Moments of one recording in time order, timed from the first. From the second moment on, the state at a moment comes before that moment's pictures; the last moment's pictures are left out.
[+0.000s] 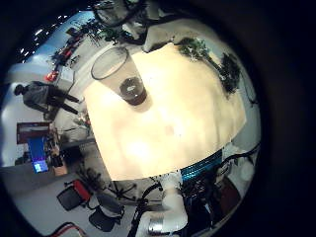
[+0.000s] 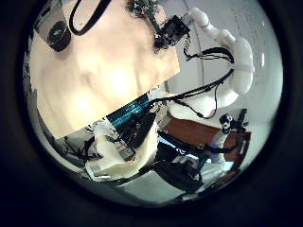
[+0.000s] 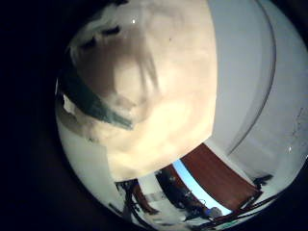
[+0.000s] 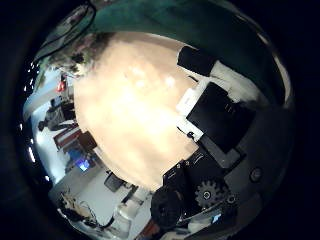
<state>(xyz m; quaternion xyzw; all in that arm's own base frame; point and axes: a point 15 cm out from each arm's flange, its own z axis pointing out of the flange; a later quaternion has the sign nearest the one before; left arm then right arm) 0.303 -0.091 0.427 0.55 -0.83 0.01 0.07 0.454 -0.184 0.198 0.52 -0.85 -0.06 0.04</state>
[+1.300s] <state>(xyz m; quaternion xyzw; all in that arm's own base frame) 0.360 -0.118 0.530 0.55 -0.76 0.27 0.21 0.415 -0.057 0.572 0.56 -0.56 -0.18 -0.59</state>
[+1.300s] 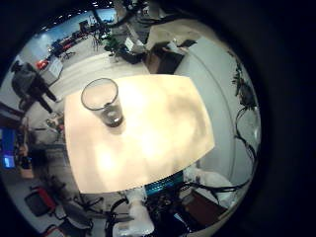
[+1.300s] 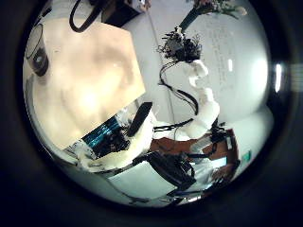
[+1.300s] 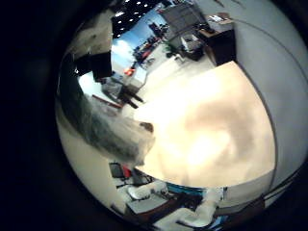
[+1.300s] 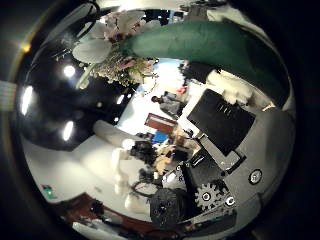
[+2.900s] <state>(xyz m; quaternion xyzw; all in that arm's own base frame) 0.377 -0.175 0.548 0.44 -0.63 0.37 0.52 0.365 0.177 0.472 0.71 -0.32 -0.40 -0.48</state>
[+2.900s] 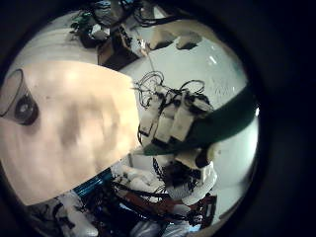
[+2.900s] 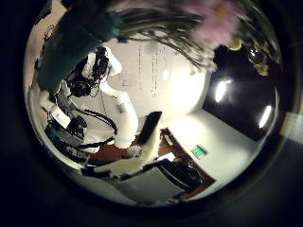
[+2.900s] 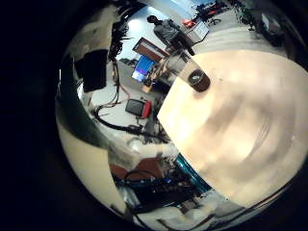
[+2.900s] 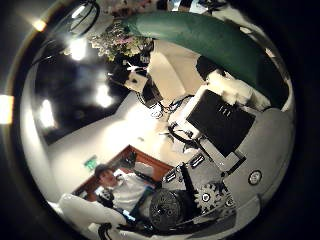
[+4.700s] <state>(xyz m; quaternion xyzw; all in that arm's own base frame) 0.402 -0.092 0.664 0.46 -0.64 0.57 0.21 0.398 0.114 0.460 0.67 -0.43 -0.34 -0.49</state>
